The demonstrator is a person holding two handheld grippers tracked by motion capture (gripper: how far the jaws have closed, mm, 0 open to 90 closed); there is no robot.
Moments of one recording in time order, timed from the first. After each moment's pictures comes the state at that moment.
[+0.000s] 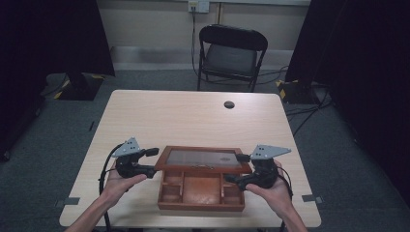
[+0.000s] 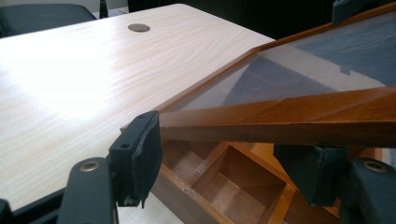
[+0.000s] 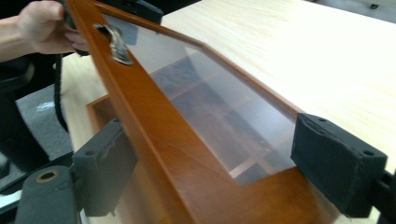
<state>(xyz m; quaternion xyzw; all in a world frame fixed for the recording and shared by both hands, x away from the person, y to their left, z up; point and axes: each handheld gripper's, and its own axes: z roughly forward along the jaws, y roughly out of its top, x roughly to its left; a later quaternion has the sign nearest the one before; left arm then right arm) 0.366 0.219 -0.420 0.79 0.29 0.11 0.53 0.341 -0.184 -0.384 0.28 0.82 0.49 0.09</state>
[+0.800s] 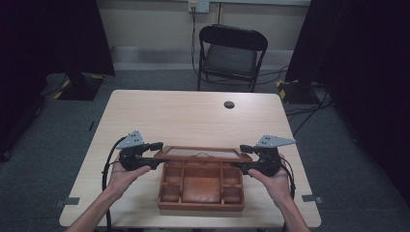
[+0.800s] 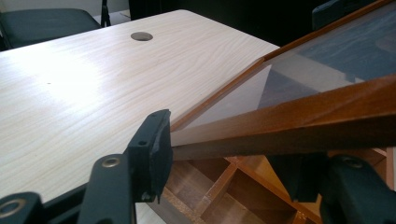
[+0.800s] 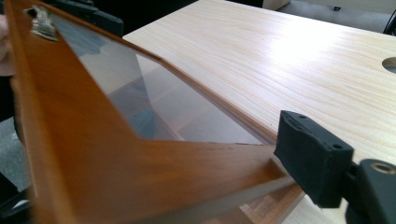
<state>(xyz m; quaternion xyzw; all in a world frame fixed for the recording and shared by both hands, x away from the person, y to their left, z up) 0.381 0.212 -0.411 0.79 0.29 0.12 0.53 0.370 -0.199 -0.389 0.33 0.79 0.50 0.11</state>
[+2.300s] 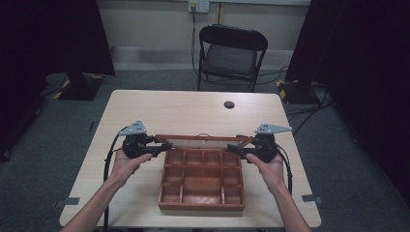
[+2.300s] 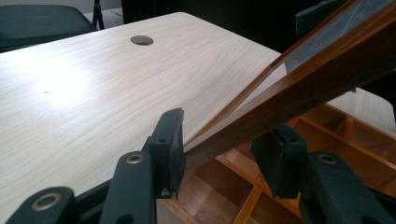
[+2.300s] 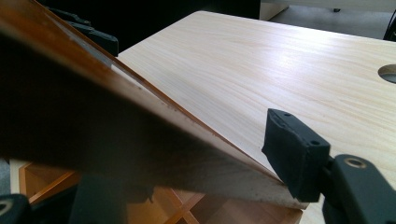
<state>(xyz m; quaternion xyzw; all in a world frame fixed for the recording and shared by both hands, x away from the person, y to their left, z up) 0.418 0.212 -0.411 0.78 0.29 0.09 0.54 0.410 -0.198 -0.392 0.35 0.77 0.52 0.09</state>
